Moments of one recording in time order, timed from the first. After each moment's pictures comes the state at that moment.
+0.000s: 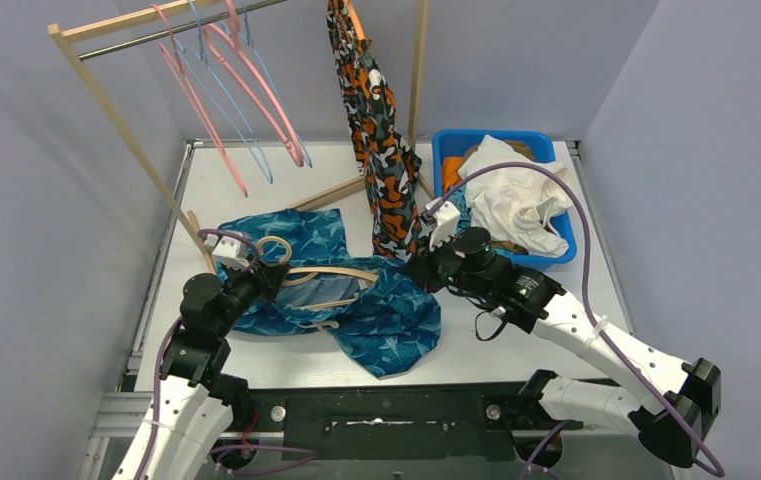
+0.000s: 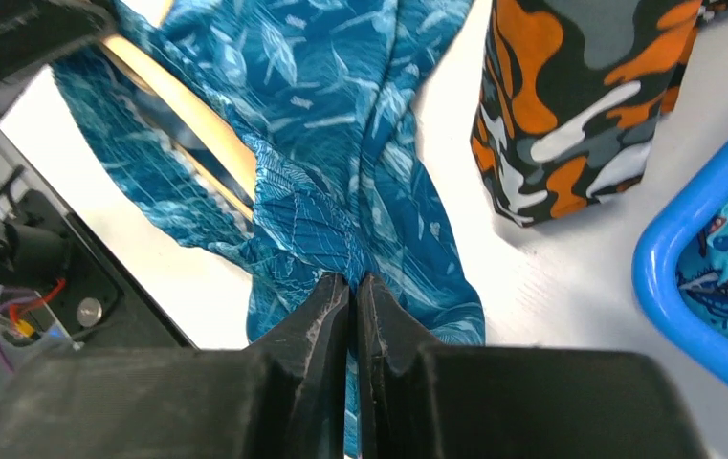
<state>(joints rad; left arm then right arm) -0.24 0.48 0.43 -0.14 0.20 -0.33 0.82 1.04 0.91 -0.31 -0.04 0.29</state>
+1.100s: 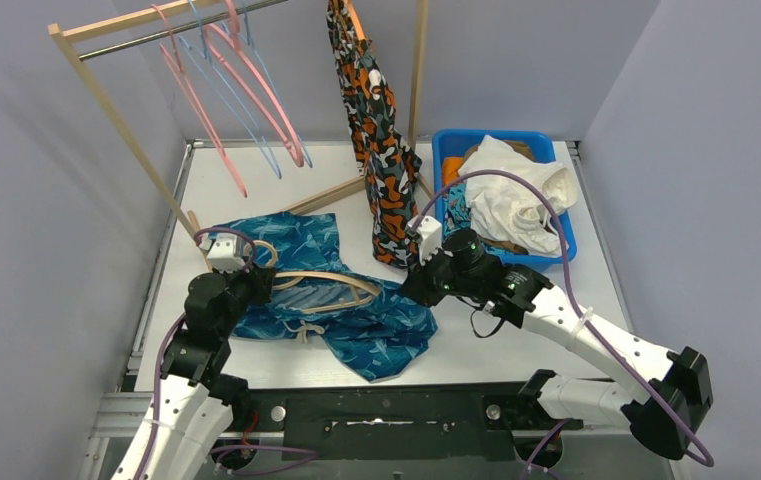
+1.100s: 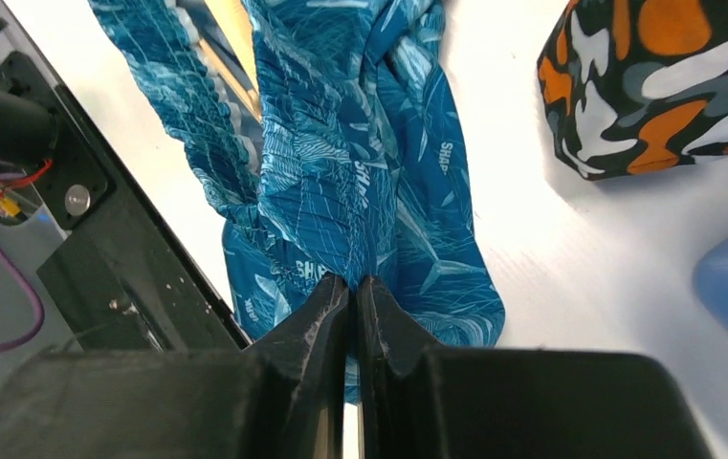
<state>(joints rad) -0.24 0.48 0.43 -0.24 -0.01 -0.33 0.79 1.11 0.90 -0.42 -0.21 0.17</state>
